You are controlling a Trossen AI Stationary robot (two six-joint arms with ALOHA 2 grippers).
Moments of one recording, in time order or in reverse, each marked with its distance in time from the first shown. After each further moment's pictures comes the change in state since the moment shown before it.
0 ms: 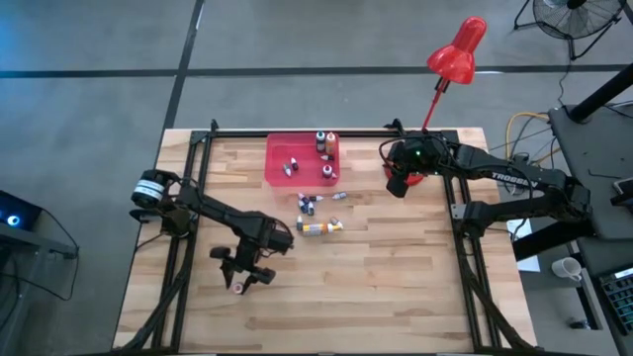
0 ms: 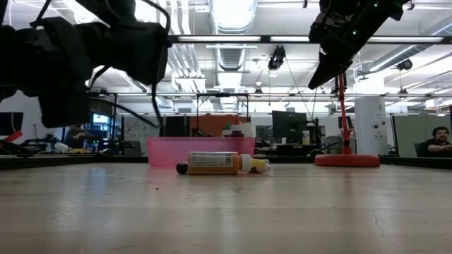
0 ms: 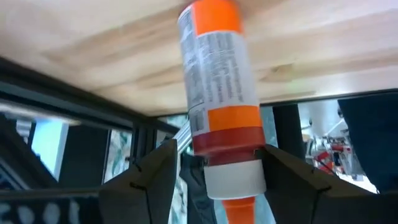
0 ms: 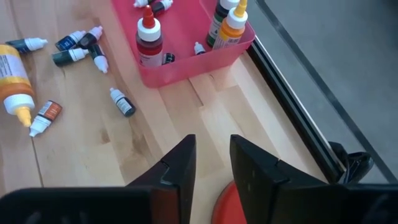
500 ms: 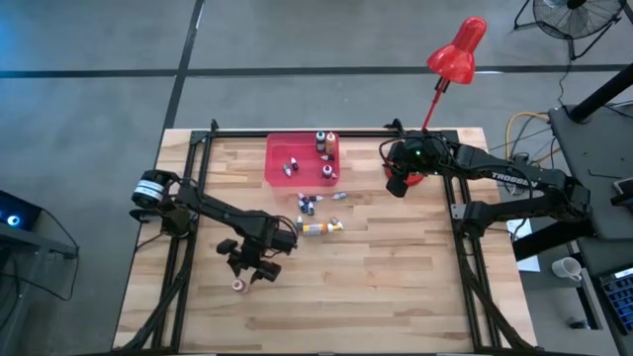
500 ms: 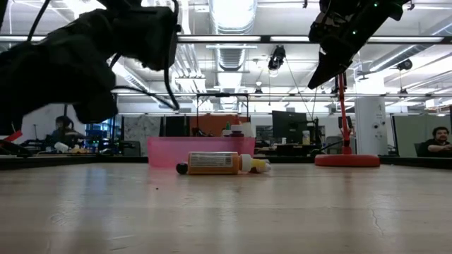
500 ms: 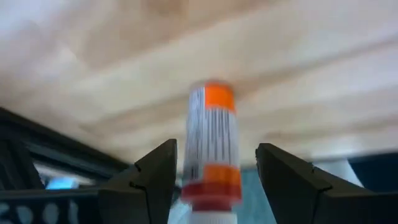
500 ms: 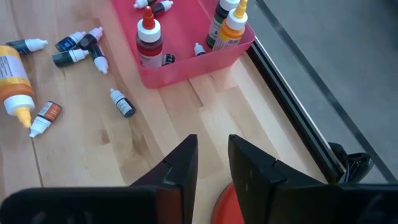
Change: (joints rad) left arm 0.000 0.000 0.074 -0.024 -0.284 -0.014; right arm 0.000 0.000 0.000 0.003 0.000 -0.001
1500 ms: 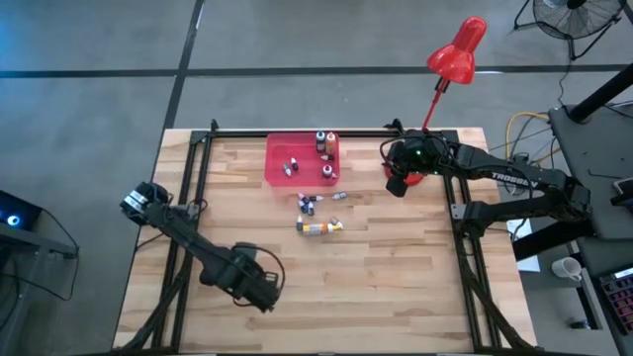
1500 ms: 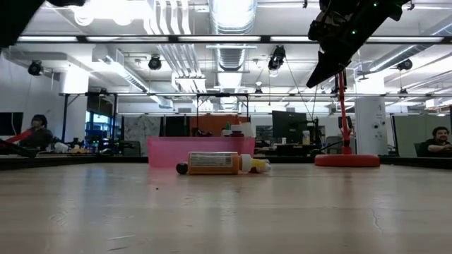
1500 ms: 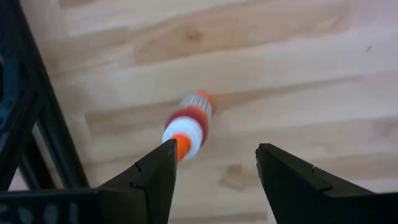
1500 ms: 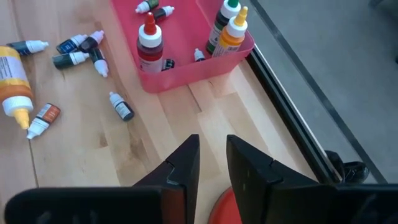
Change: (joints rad) left arm -0.382 -0.007 0.455 -0.376 -0.625 -0.722; right arm 0.000 0.000 0.000 0.020 0.000 -0.029
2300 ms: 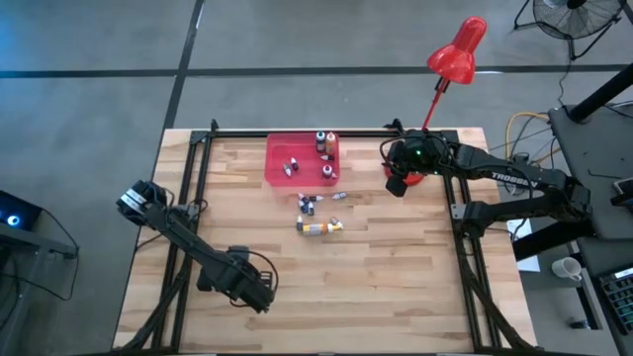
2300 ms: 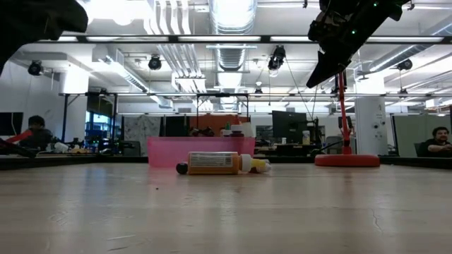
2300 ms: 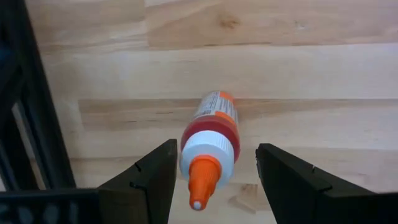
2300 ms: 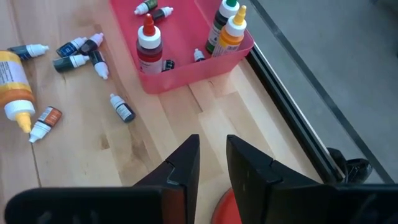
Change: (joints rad) left arm -0.031 -0.029 -0.197 0.160 0.049 -0.150; right arm 0.000 0.000 0.000 0.000 0.000 0.023
